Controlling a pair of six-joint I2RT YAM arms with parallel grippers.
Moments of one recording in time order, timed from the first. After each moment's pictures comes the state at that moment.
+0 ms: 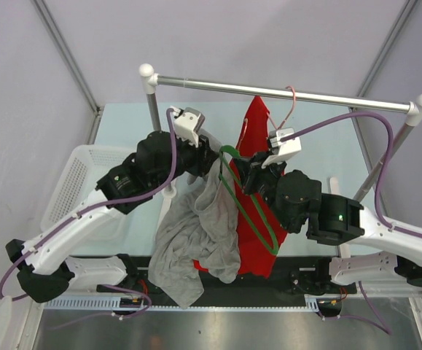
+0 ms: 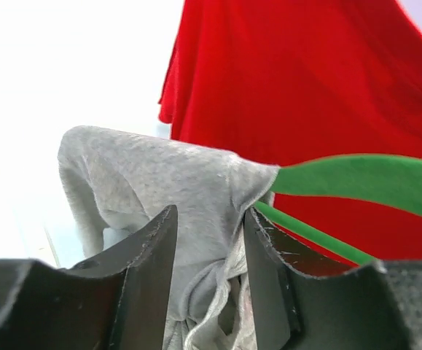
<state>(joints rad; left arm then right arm) -0.90 1.15 1.37 -0.49 -0.21 -0.23 1.37 1.08 1.37 -0.35 0.90 0.34</state>
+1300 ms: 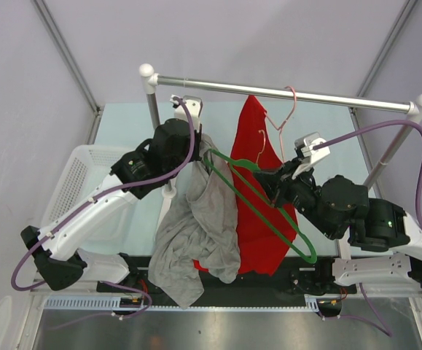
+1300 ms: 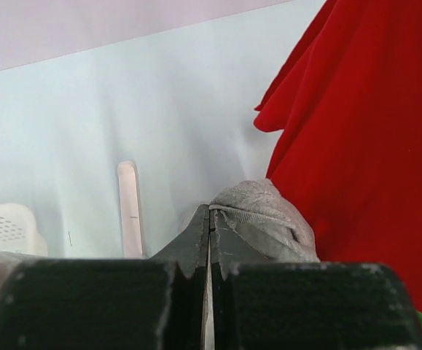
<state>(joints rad) -0.86 1.30 1.50 -0.61 -0.52 -0.23 1.39 0.91 1.39 -0.58 0.74 0.32</state>
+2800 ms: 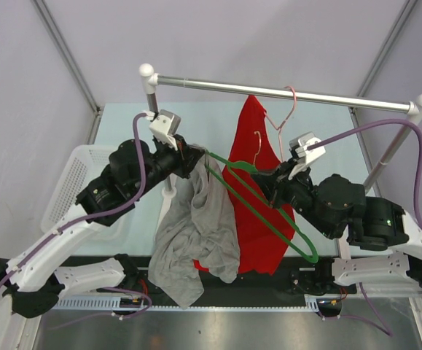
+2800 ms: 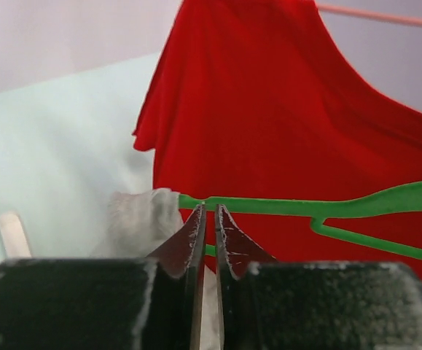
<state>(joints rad) -0.85 1.00 1.29 -0.40 -0.16 -0.28 1.40 0.92 1.42 -0.61 0.72 0.31</state>
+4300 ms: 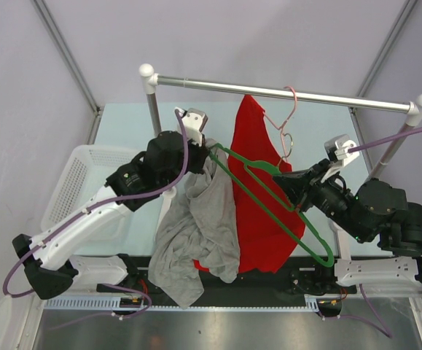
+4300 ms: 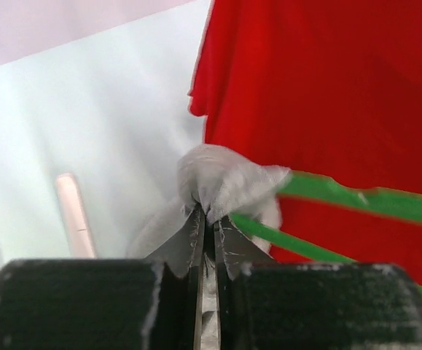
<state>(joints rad) -0.88 1.19 1.35 -0.50 -0.33 -0.21 1.40 0.78 1.40 -0.69 0.68 0.33</state>
